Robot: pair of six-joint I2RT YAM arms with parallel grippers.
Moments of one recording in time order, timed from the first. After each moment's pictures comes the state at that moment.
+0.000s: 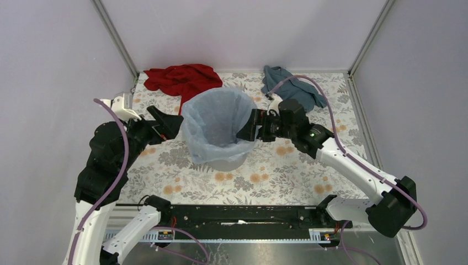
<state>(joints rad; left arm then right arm) -0.35 0.68 1.24 -0.77 0.00 -0.57 0.66 1.21 1.02 -0.32 -0.34 0.71</state>
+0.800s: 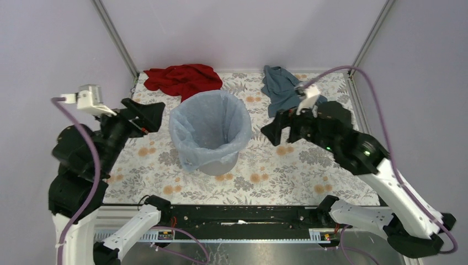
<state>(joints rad) -0.35 0.72 1.50 -0.83 -0.11 -0.48 0.78 0.99 1.31 -0.72 -0.01 0.40</state>
